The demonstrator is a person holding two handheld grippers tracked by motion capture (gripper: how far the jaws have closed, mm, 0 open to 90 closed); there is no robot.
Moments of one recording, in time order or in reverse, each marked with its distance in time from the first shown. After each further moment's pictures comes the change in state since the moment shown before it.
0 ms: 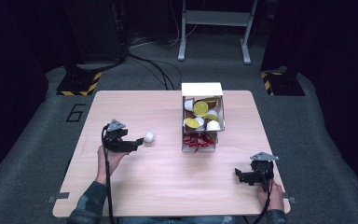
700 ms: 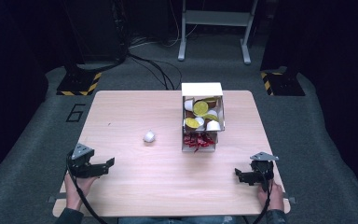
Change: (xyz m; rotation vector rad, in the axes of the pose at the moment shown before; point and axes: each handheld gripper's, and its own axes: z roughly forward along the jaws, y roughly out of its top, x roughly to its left) left arm 0.025 -0.085 -0.082 0.008 0.179 -0.070; right arm 0.000 0.000 0.000 0.000 0.000 0.000
